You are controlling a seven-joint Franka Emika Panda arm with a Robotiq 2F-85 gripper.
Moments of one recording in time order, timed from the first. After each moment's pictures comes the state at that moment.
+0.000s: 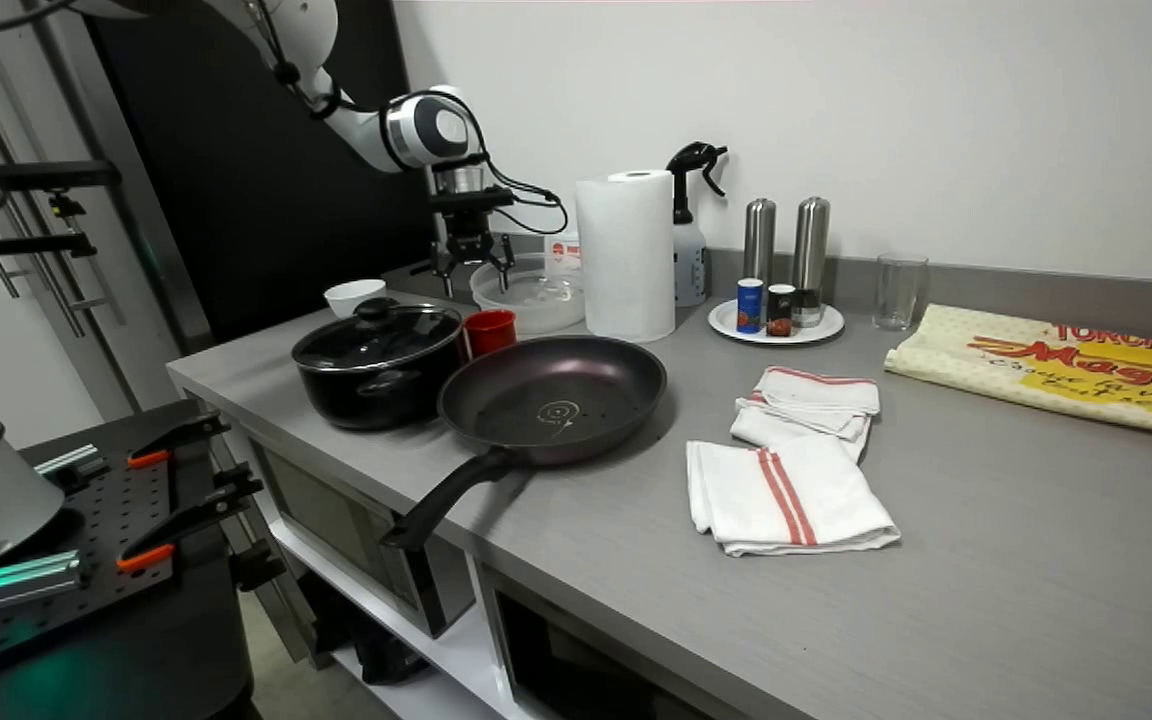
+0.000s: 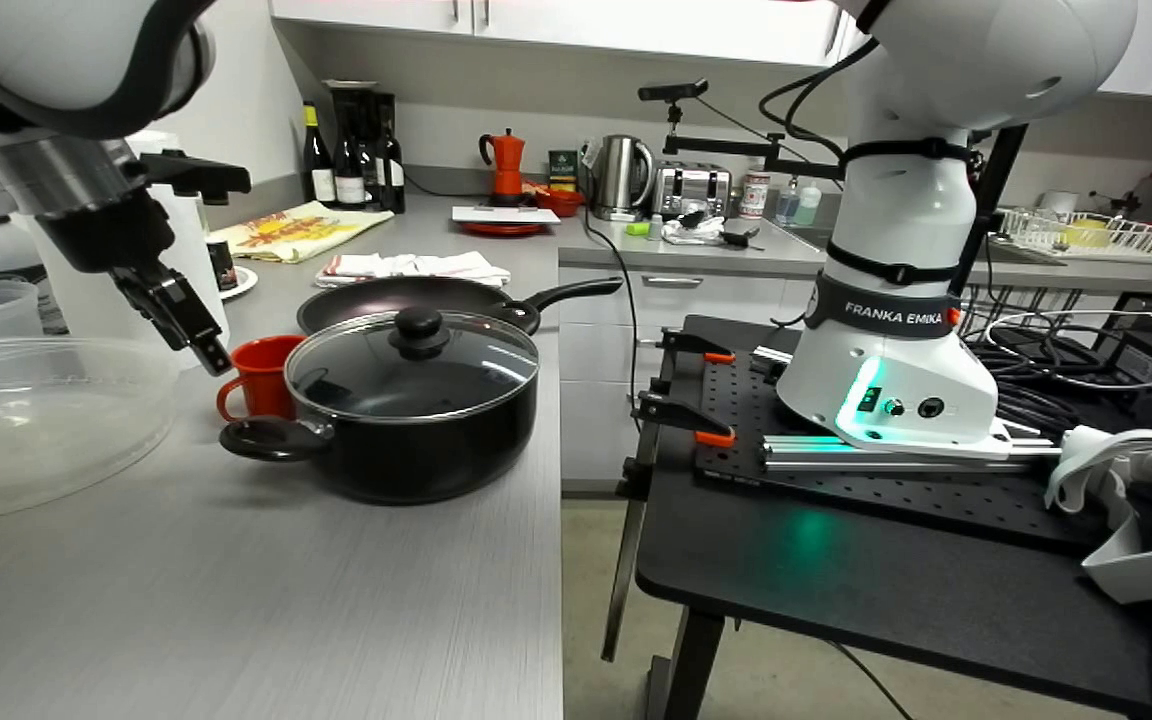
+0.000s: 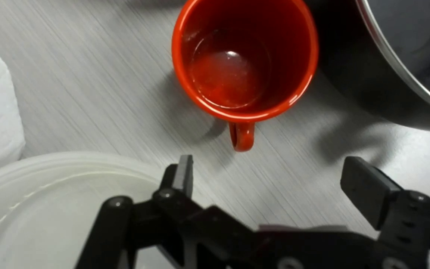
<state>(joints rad) 0.22 0.84 0.15 -1.43 -0.36 2.05 -0.64</state>
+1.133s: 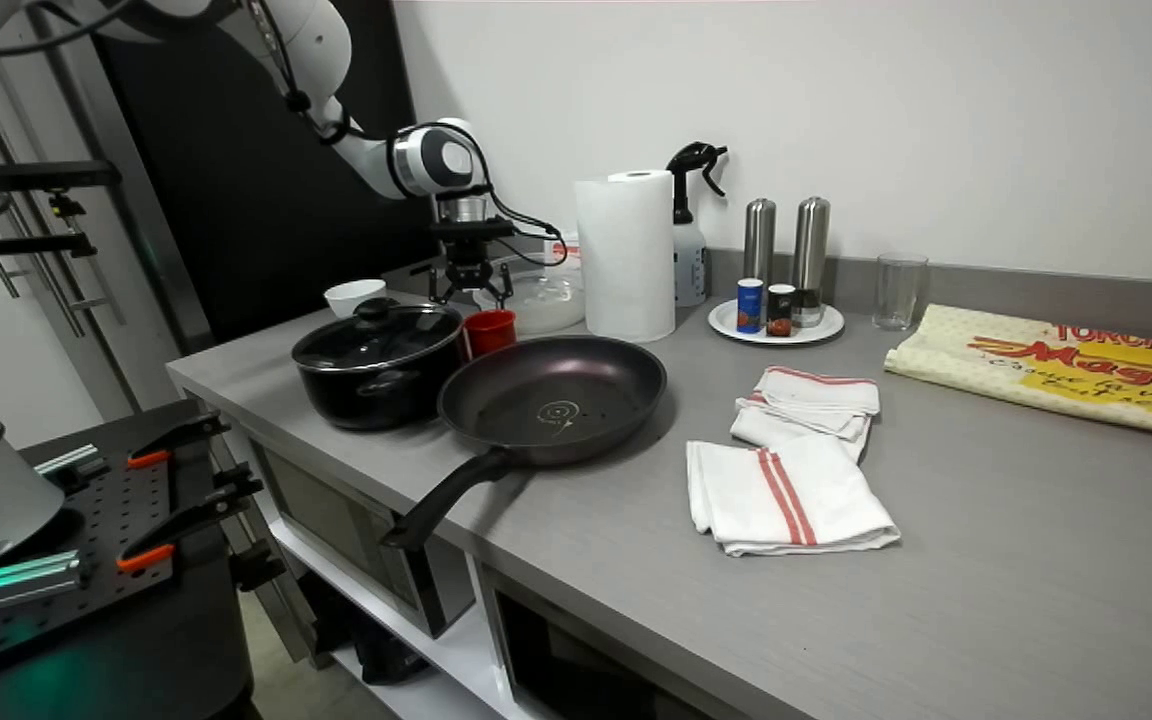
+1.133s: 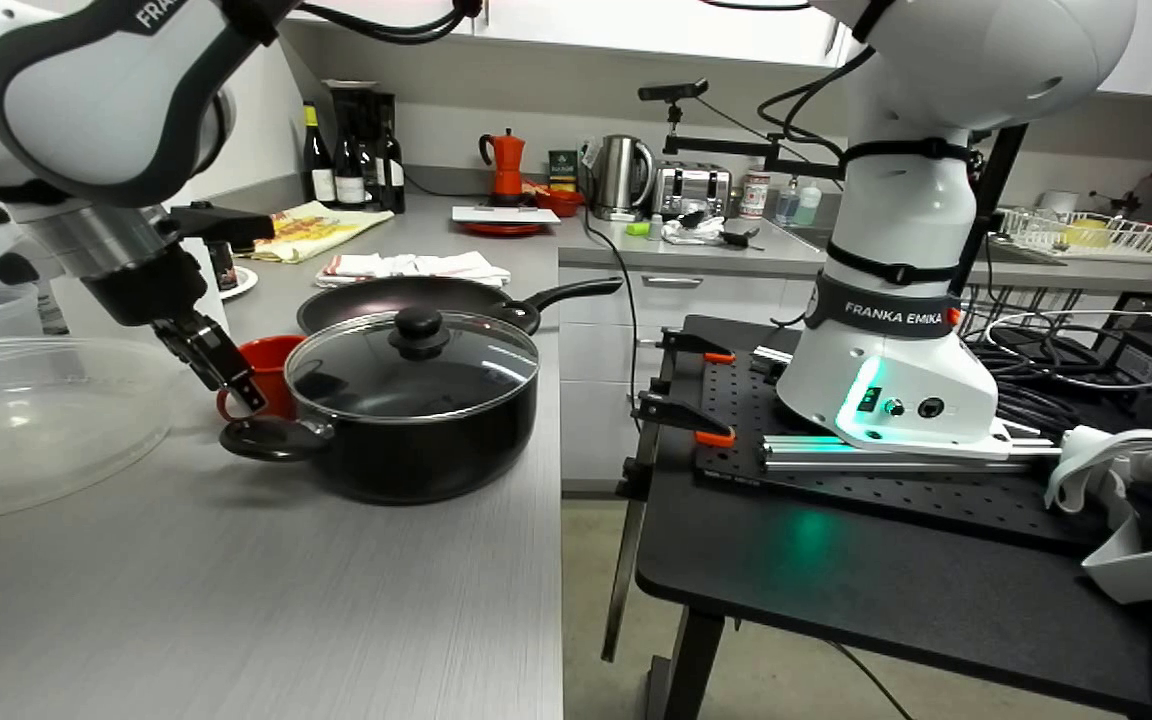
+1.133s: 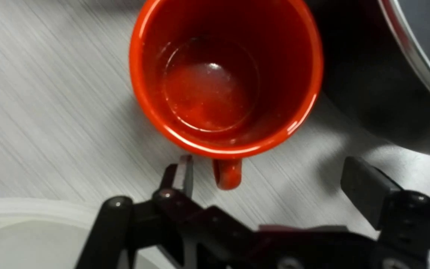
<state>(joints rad) 0.22 0.91 0.15 -1.43 -0.36 2.05 -0.64</state>
